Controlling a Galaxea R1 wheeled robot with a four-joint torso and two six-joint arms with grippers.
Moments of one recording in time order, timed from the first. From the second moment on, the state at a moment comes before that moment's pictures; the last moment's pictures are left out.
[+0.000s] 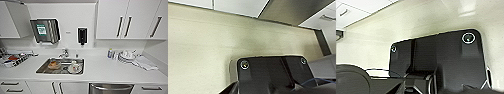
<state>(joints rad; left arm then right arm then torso) 1.51 2.19 -1.75 -0.04 -0.36 0.12 -1.43 2.46 -1.90 -0.25 0.04 0.33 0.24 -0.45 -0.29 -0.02</state>
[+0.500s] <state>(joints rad) 1.37 2.01 -1.56 -0.04 -0.35 0.10 -1.43 2.46 -1.89 -0.25 0.04 0.33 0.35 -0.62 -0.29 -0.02</state>
